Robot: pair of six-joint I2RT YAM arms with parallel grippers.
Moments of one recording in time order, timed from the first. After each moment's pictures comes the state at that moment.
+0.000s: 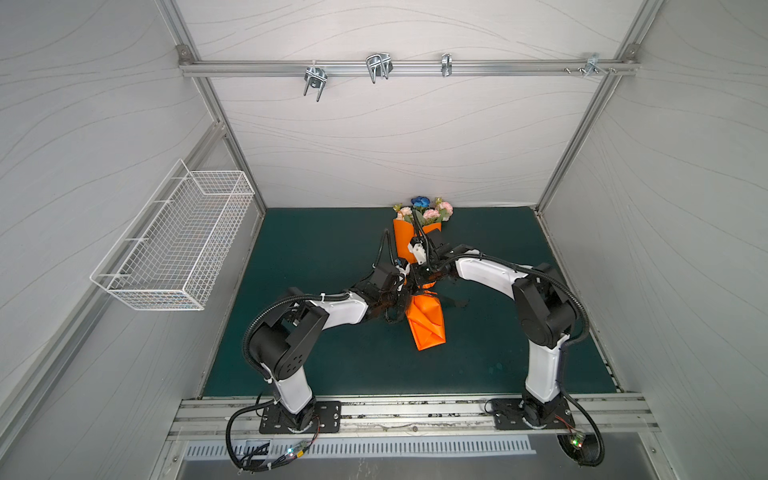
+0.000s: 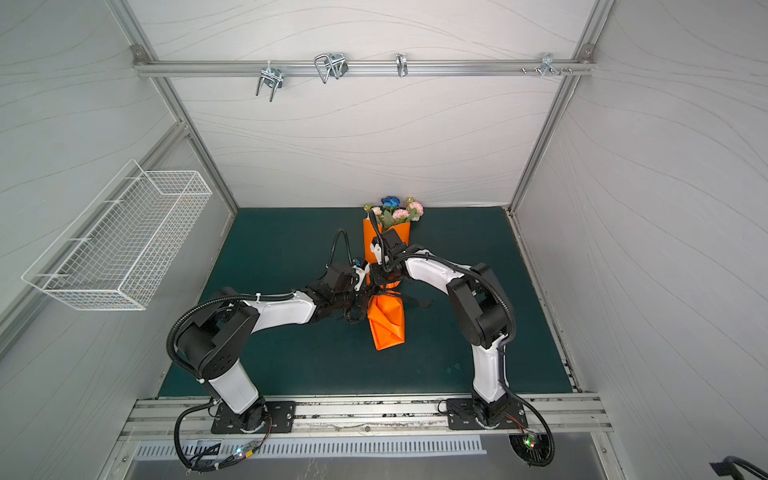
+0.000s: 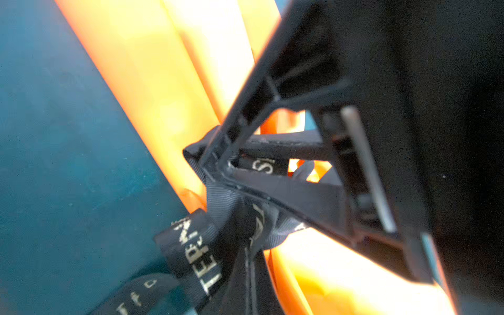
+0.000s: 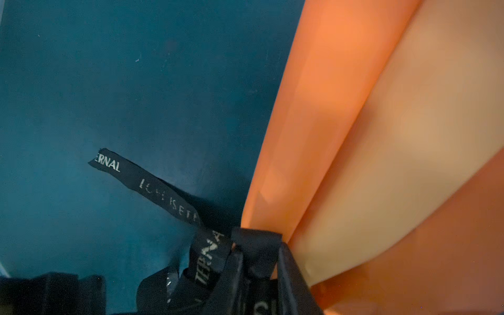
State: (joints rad) left arm -0.64 1.72 0.83 0.14 0.16 -0.27; right arm 0.66 1.95 1.39 -0.46 -0.26 0.26
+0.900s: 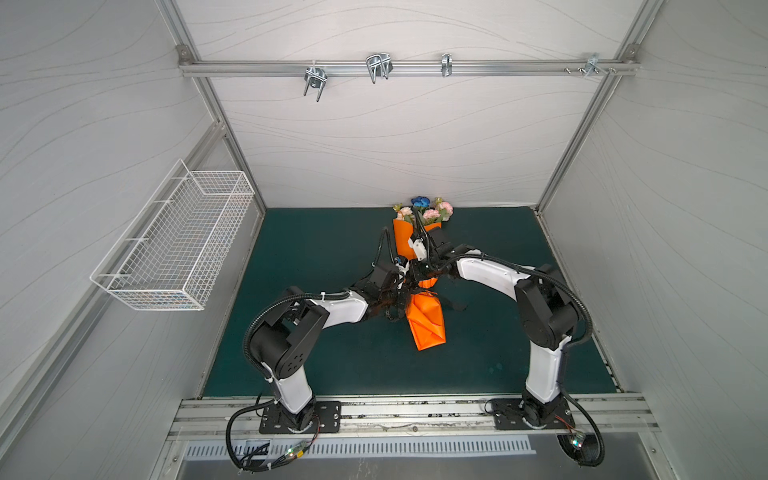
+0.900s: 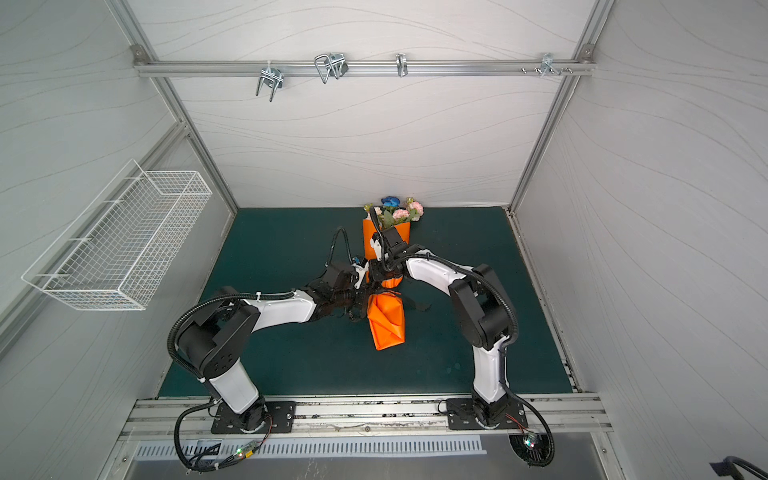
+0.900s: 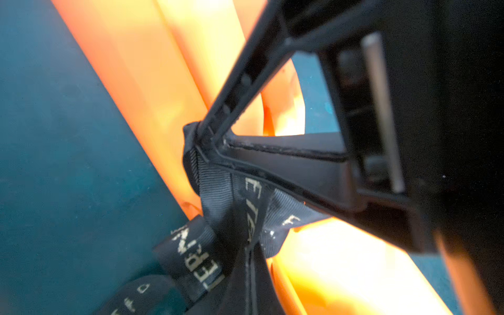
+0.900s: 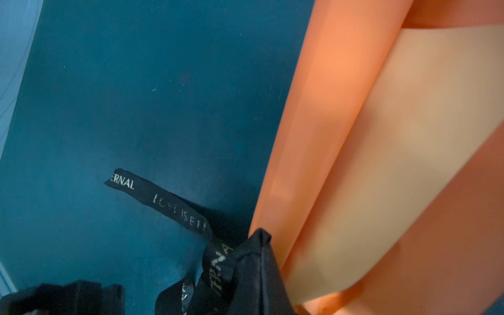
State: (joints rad) left arm -0.64 1.72 0.84 0.16 0.17 -0.27; right arm 0.65 1.93 1.37 -0.38 -0.22 0.30
